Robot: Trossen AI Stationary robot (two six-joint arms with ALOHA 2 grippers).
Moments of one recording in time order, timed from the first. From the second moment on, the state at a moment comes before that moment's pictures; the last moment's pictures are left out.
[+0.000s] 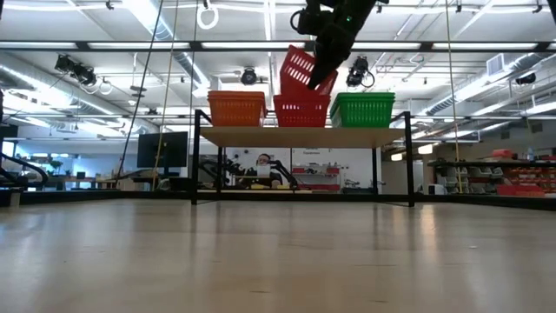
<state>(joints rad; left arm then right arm) -0.18 1.65 2.30 -0.89 -0.48 -0.25 -0.35 1.70 1.69 -0.94 0.04 -0.36</state>
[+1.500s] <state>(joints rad) -0.18 1.65 2.30 -0.89 -0.48 -0.27 -0.34 1.70 1.75 -0.98 0.04 -0.71</state>
